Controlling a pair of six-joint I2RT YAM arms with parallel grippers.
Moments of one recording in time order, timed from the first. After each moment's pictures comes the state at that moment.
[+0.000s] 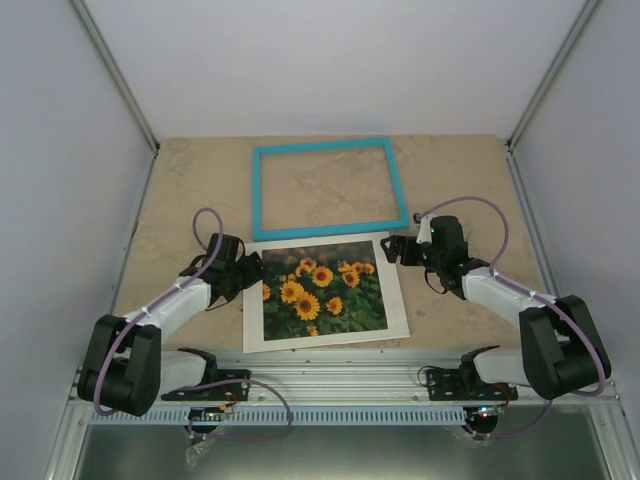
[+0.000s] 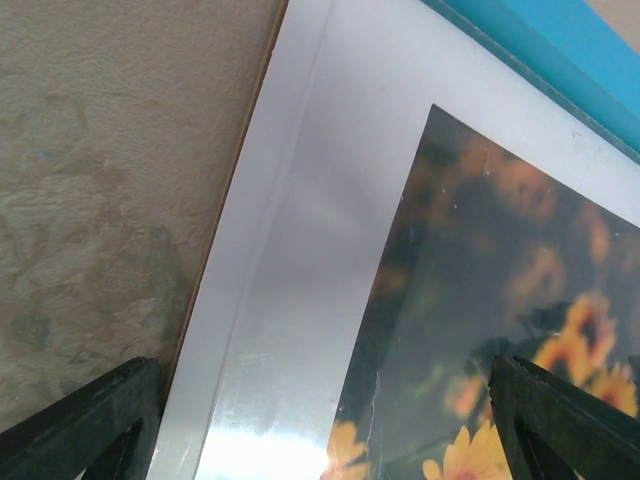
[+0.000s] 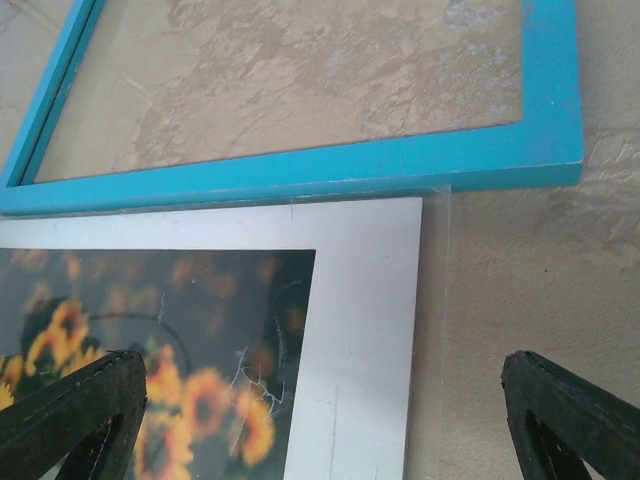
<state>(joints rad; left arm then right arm) -0.25 1.22 0.48 -0.26 0.13 -0.79 0.33 1.32 0.54 0.11 -0.23 0.37</state>
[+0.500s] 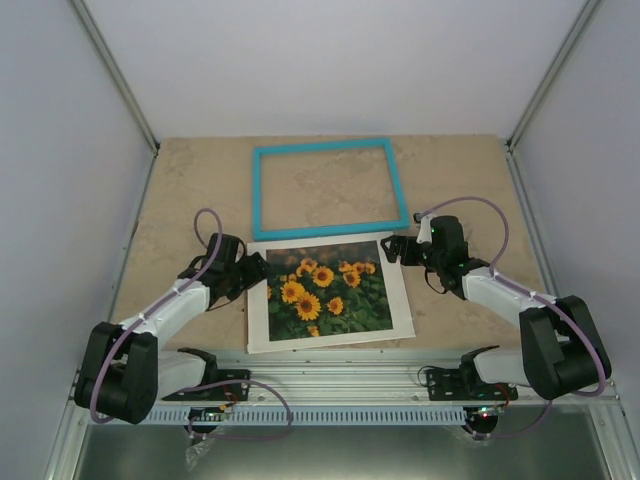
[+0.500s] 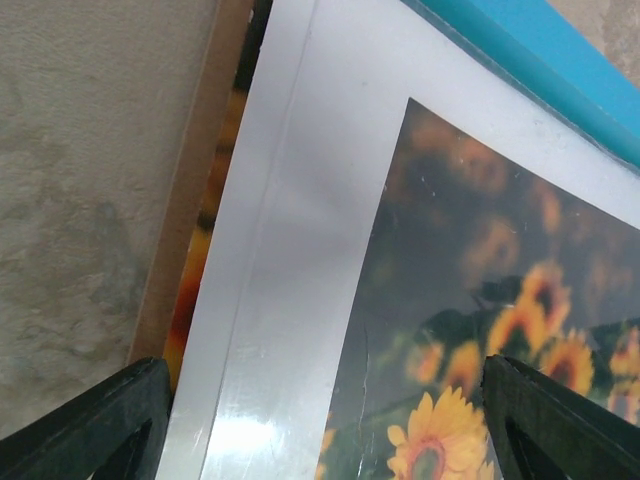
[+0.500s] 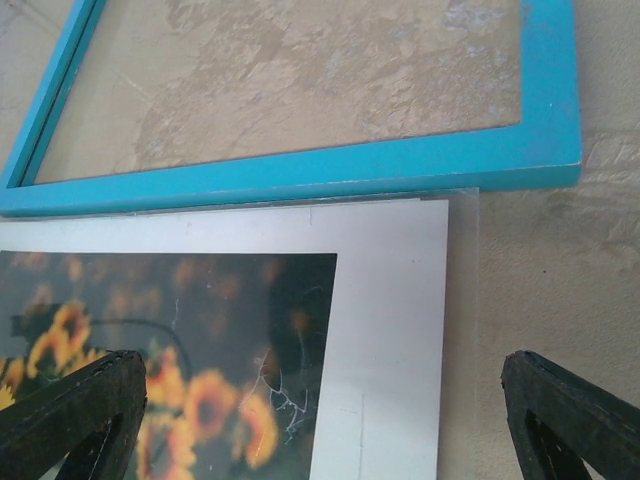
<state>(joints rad) -0.26 1.18 0.48 -0.27 0.18 -0.78 0.33 1.32 0.54 0.11 -0.23 0.37</state>
